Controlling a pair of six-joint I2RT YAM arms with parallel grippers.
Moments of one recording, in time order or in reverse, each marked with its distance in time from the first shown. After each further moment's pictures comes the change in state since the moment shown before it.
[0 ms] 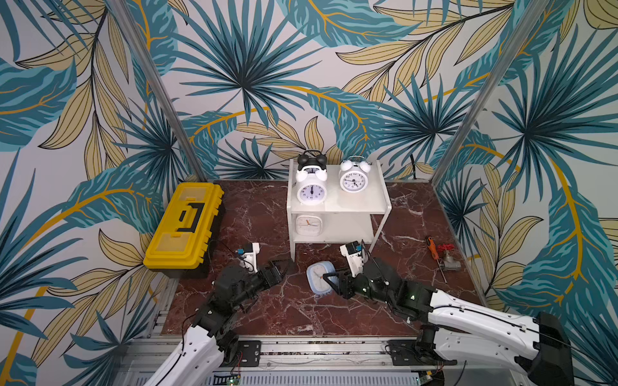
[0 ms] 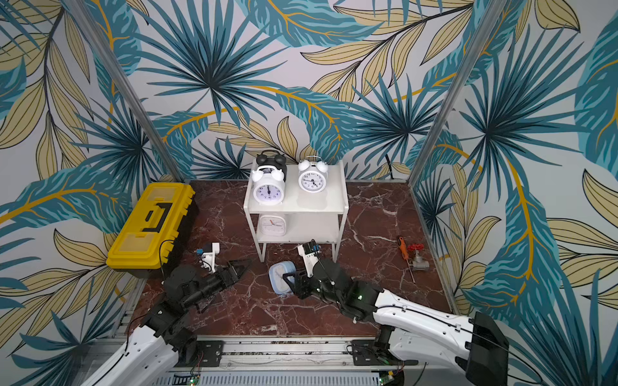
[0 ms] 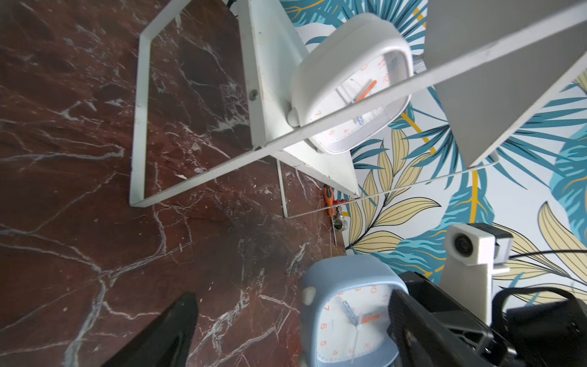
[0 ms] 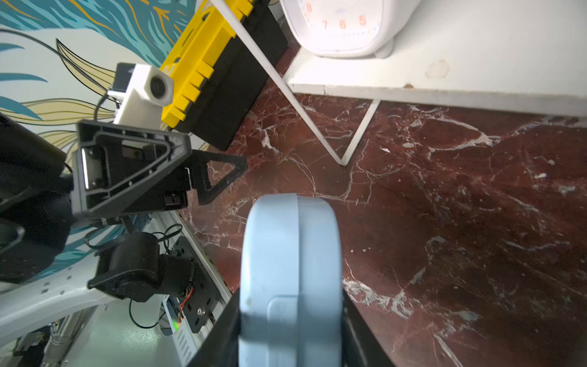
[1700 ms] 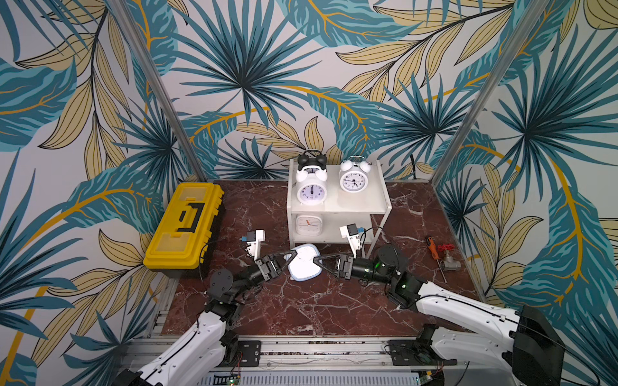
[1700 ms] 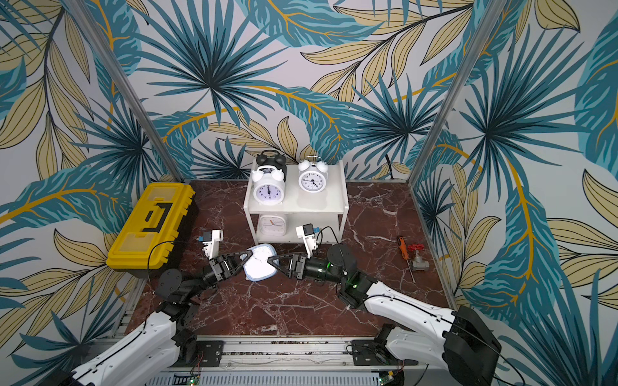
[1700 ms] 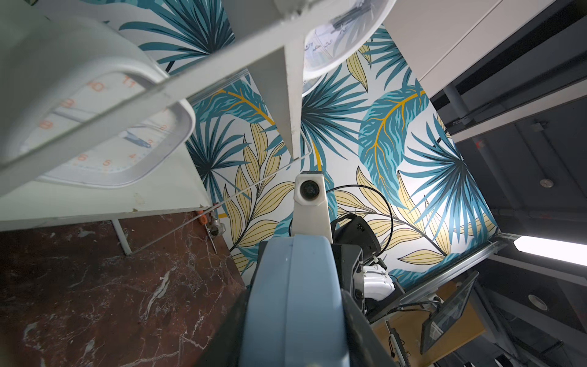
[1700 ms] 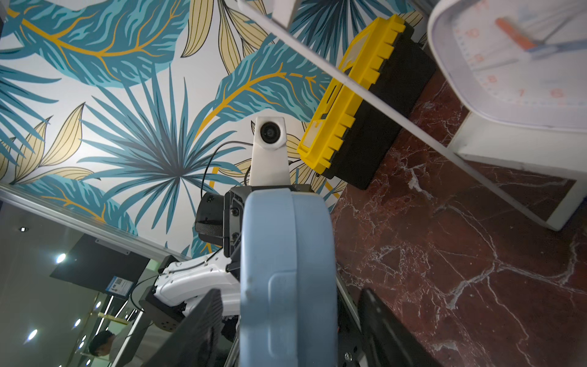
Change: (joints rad) left arm 0.023 0.238 -0.058 0.841 0.255 -0.299; right arm -0.150 0.114 -0.039 0.590 -0.421 0.327
